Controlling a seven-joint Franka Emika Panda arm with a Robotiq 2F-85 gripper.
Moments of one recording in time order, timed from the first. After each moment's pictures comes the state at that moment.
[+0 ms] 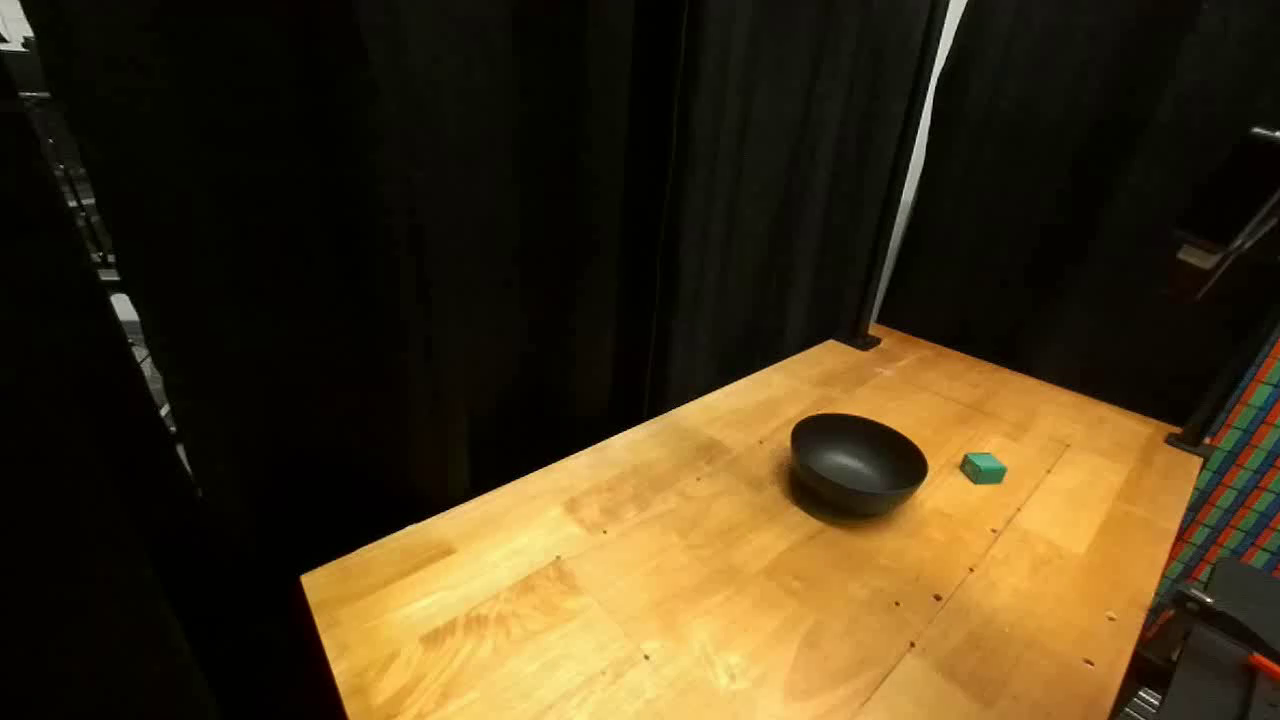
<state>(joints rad) -0.01 -0.91 0.34 -2.68 -0.03 1.93 0.40</state>
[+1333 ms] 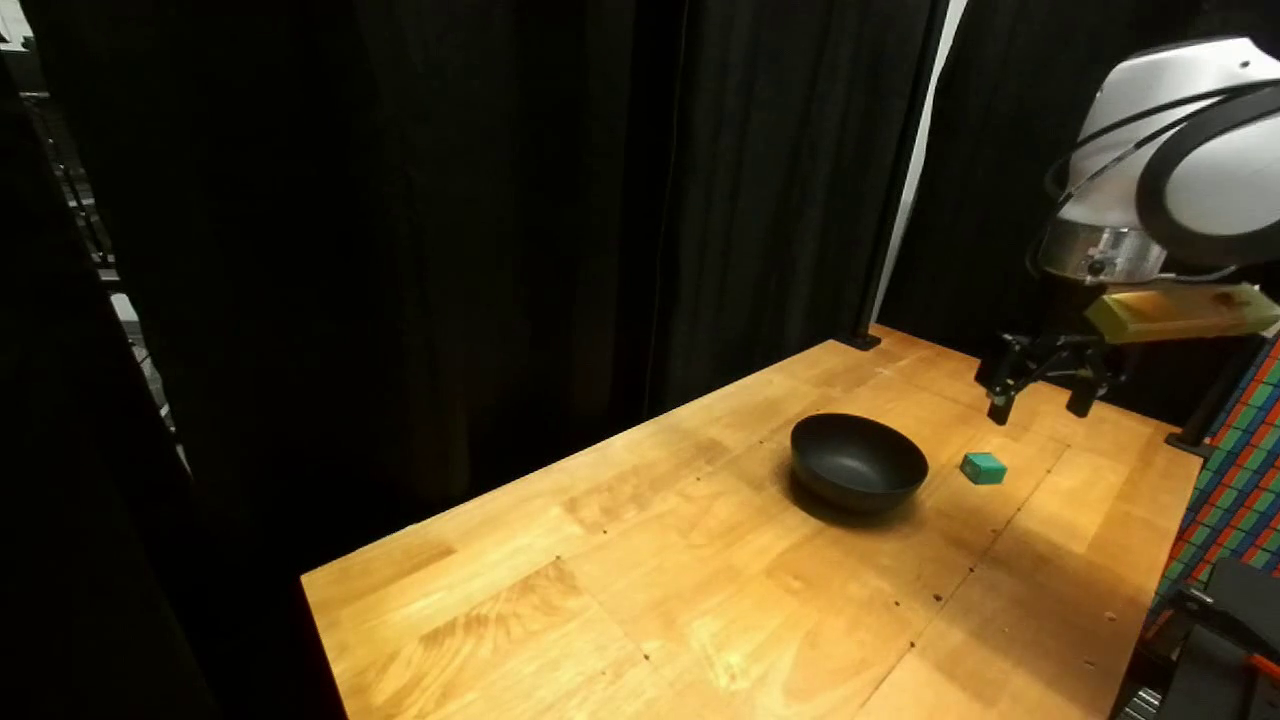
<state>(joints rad) -0.35 -0.16 0.23 -2.67 -0.10 2.50 0.47</state>
